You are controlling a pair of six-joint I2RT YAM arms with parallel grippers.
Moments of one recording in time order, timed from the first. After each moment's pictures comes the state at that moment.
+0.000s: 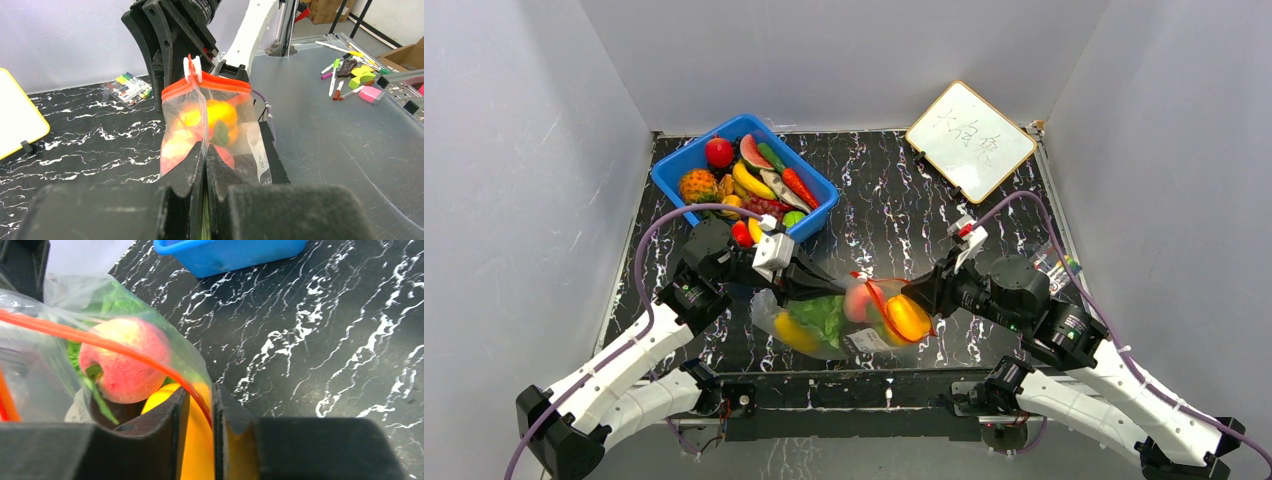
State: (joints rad) left arm -0.69 0.88 0.78 0.17 1.06 -0.01; right arm 0.86 0.58 0.80 -0.52 -0.05 0.39
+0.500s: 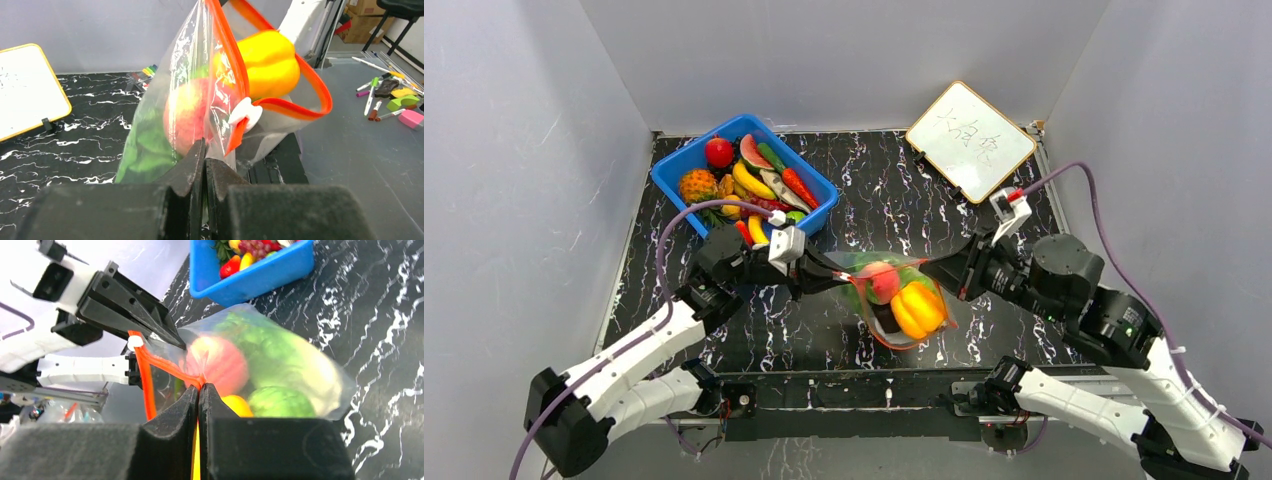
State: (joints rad) left arm -0.69 0.93 0.69 0.30 0.91 -0.04; right arm 0.86 0.65 1.15 -0.71 -0.01 0.60
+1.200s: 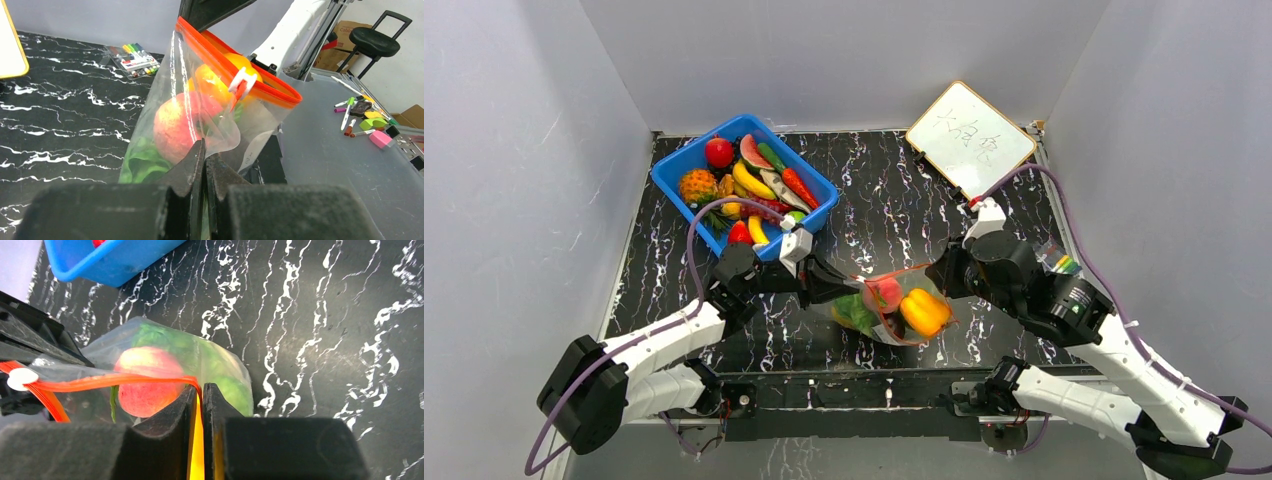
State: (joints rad) left arm -0.69 1.09 0.48 0.75 0.89 -0.32; right arm 0.86 0.77 1.09 -0.90 0.28 0.62
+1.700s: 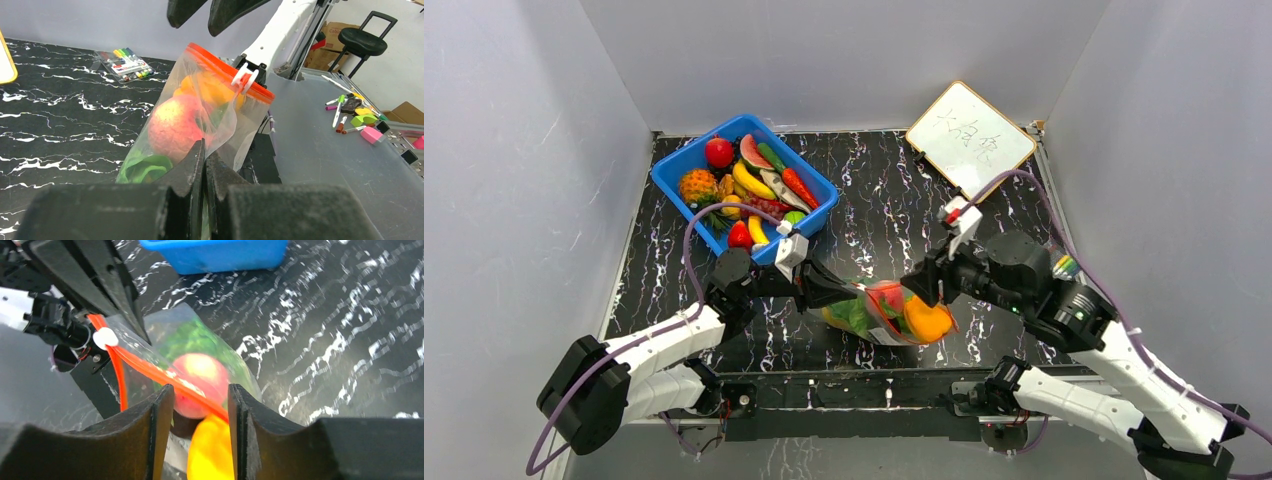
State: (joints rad) left arm -0.69 1.09 0.43 0.85 0.91 -0.36; right arm 0.86 0.70 1.04 -0.72 0.00 0.25
